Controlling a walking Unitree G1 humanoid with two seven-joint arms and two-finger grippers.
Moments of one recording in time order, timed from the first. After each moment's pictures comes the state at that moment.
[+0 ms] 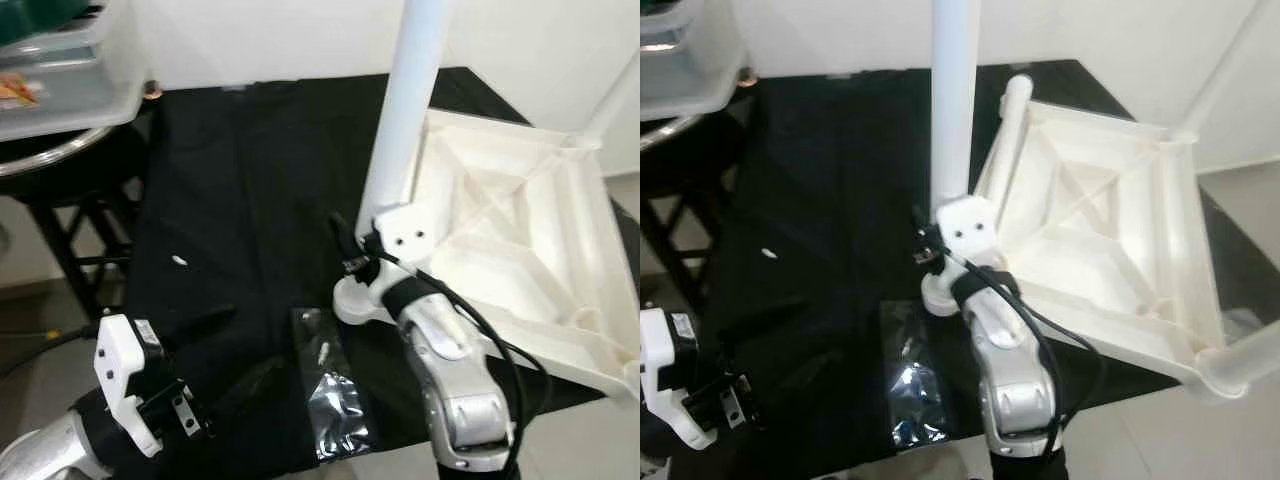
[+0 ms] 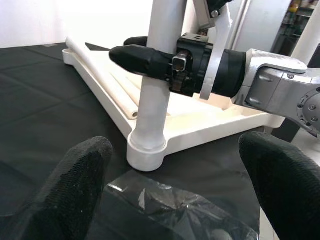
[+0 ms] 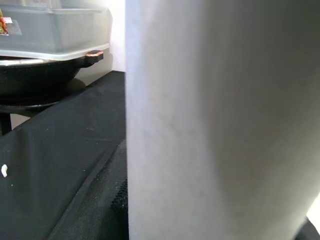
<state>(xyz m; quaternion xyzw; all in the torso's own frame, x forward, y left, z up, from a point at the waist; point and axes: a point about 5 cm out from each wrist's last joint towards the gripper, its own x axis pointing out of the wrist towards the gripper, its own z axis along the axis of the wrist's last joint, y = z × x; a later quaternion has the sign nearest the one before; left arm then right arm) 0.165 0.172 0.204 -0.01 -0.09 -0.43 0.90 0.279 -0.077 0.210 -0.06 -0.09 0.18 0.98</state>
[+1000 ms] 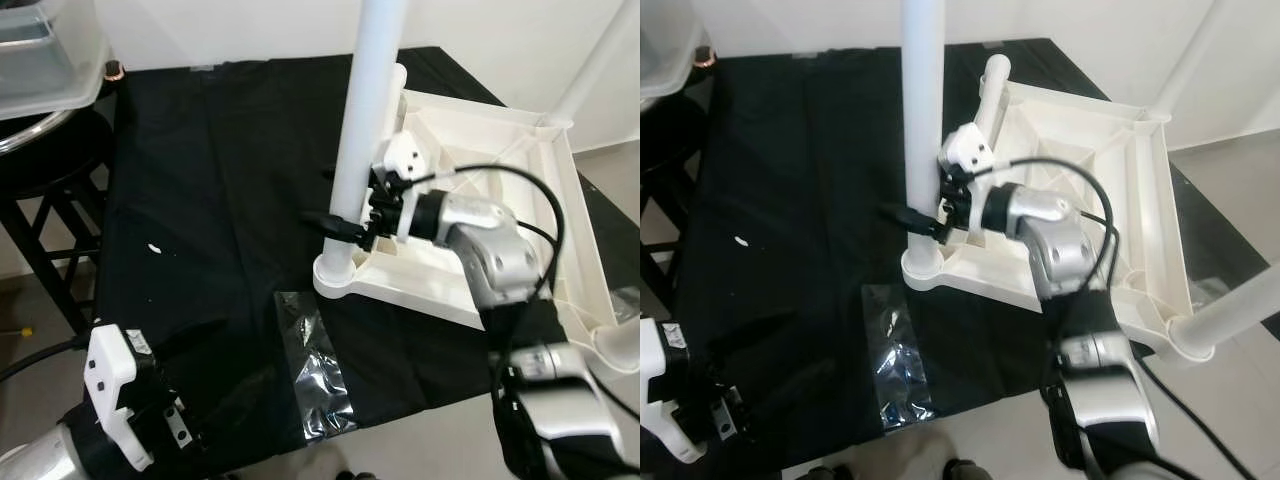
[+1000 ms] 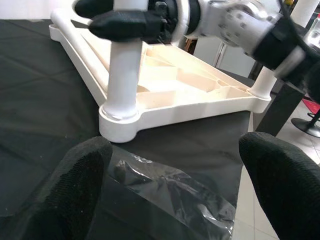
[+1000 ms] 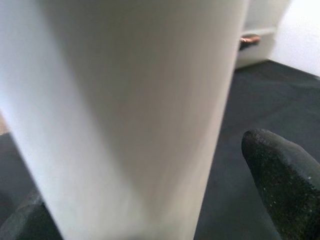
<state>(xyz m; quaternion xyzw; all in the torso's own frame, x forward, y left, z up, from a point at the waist) 0.152 0.174 0.201 -0.01 -0.07 -0.41 0.91 0.361 -0.112 0.277 -0.12 -0.08 0.56 0.82</state>
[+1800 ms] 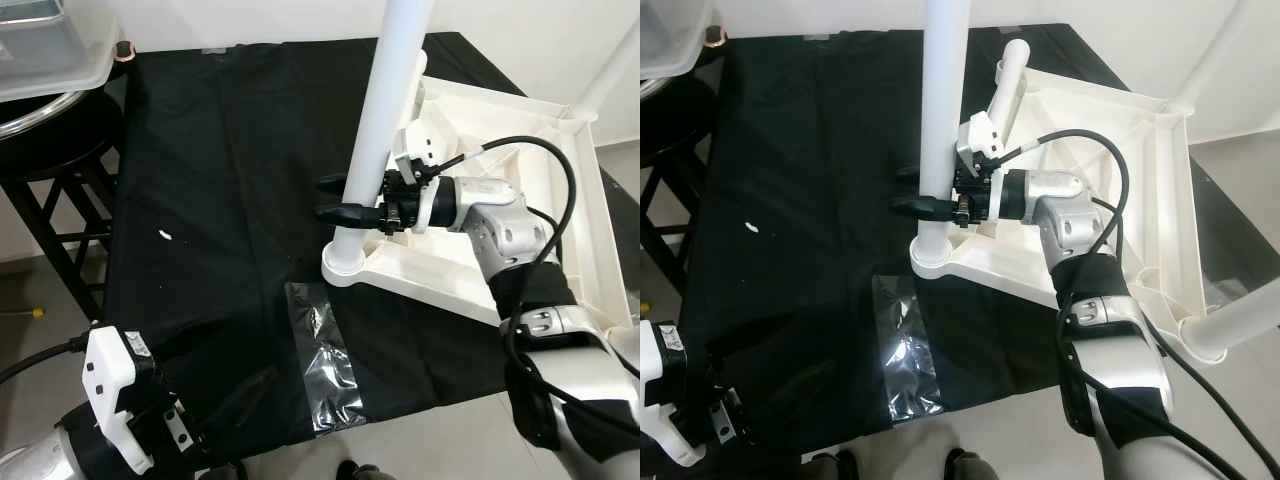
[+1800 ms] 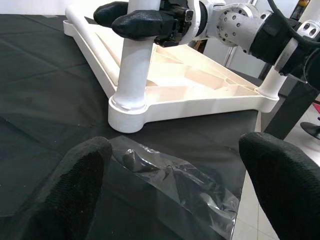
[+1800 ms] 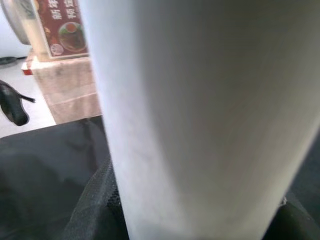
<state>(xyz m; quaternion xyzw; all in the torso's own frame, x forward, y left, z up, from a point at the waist) 0.153 0.173 0.203 -0.01 -0.08 -0.41 0.91 0.362 -0.133 0.270 -0.11 -0.07 0.62 0.77</state>
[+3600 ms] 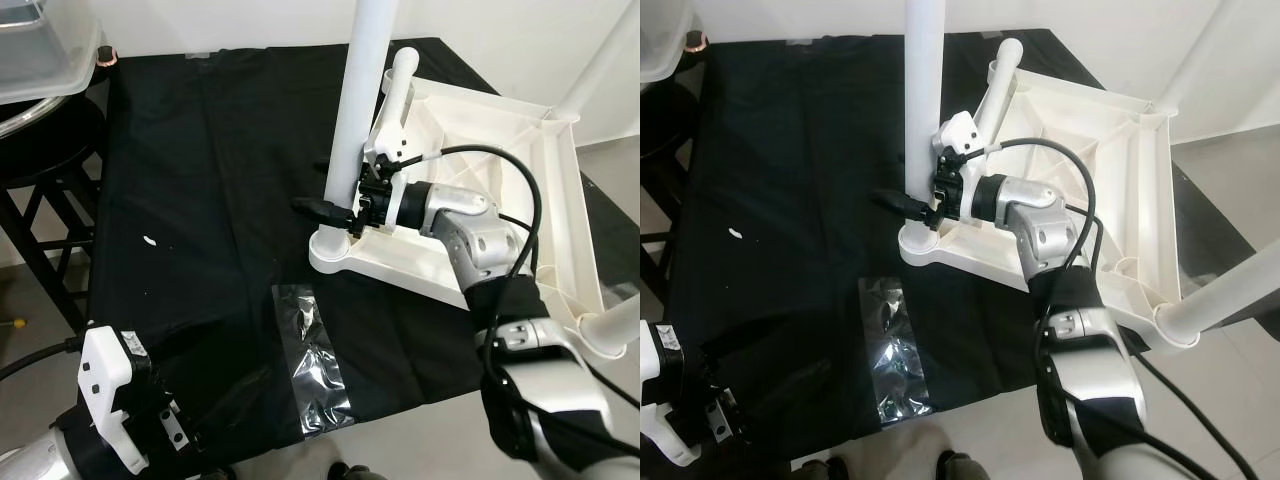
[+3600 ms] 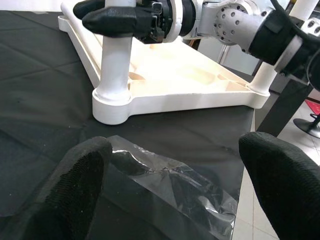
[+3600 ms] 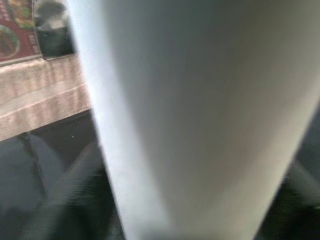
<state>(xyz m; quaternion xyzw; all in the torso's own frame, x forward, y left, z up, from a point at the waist) 0.153 0.175 0.200 -0.01 -0.07 -0.41 0.91 0.375 -0.111 0.270 -0.09 -0.06 0.56 0.82</state>
